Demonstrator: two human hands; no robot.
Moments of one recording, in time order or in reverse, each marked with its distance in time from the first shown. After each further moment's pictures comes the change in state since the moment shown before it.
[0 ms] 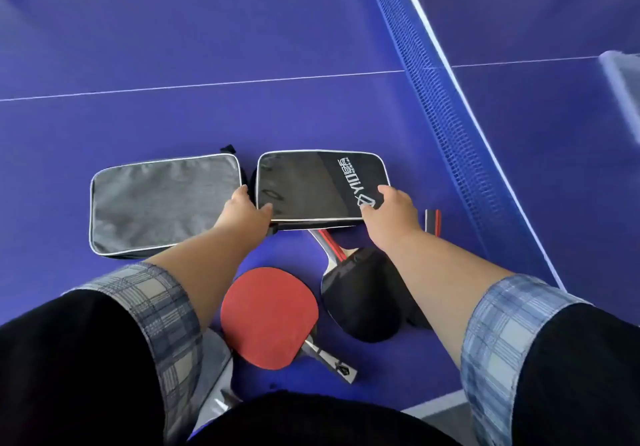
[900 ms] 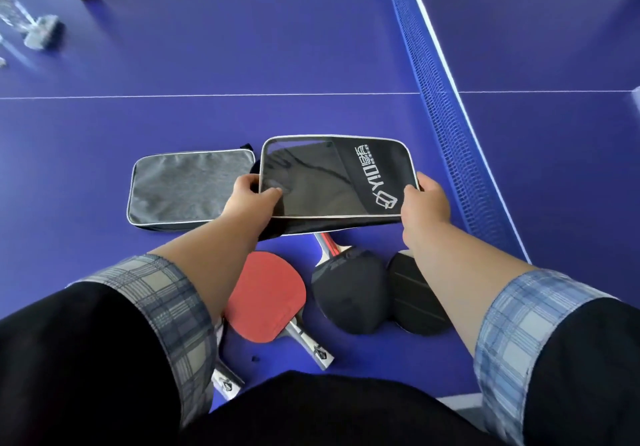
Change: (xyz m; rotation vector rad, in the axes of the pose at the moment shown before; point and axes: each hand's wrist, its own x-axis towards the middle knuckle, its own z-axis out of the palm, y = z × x) left_hand -0.074 0.036 0.002 -0.516 0.208 -0.124; right_hand -0.002 0.020 -0.056 0.725 0.147 0.169
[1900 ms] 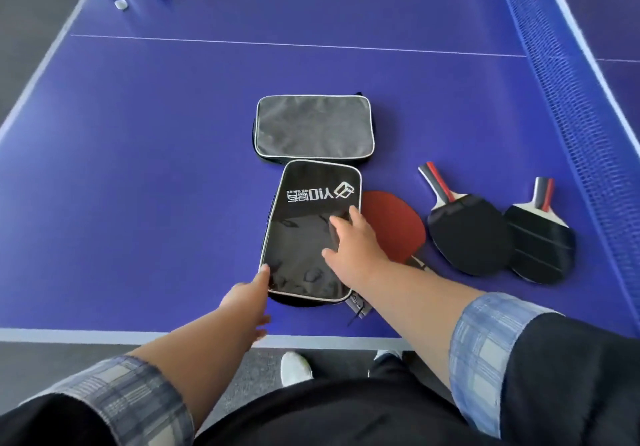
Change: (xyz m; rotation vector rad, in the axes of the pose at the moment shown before) left_hand -0.104 -0.254 -0.212 -0.056 -0.013 -0.646; right_hand -0.273 0.115 0.179 -0.897 -0.685 -0.501
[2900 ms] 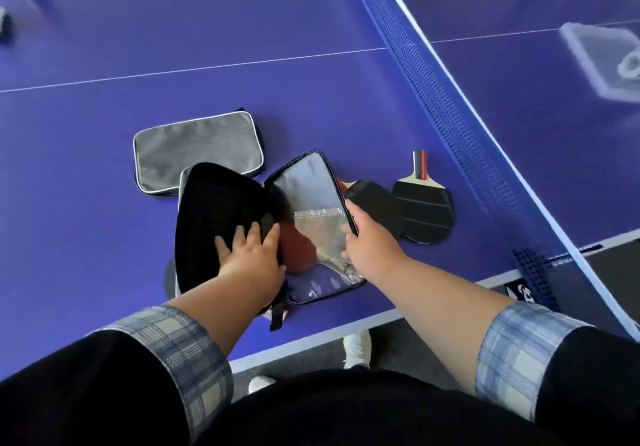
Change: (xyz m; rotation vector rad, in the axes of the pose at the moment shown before) left_hand -0.029 0.076 0.152 1.486 0.265 1.010; right_hand -0.076 0.130 -0.104 0.474 0.220 0.283
